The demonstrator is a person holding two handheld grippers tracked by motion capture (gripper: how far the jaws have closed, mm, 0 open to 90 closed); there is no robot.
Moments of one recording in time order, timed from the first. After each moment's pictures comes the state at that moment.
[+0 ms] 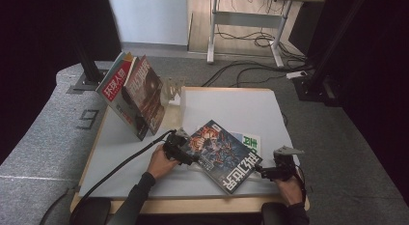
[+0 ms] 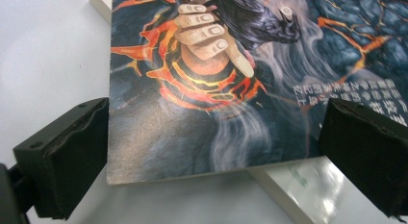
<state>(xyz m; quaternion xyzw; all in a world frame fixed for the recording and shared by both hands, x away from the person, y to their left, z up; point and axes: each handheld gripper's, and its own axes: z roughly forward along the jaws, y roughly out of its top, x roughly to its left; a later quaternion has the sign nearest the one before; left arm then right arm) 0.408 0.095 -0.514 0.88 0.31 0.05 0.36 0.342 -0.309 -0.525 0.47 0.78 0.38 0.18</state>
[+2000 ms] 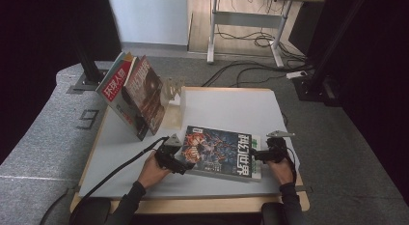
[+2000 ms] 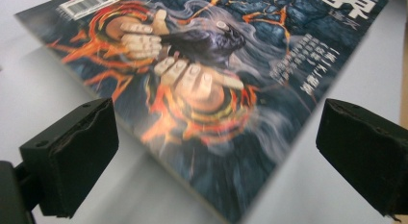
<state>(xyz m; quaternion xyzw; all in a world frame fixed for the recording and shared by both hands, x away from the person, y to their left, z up) 0.375 0.111 -0.503 0.87 0.28 0.06 0.40 0.397 -0.292 -0.518 0.48 0.77 0.38 0.19</state>
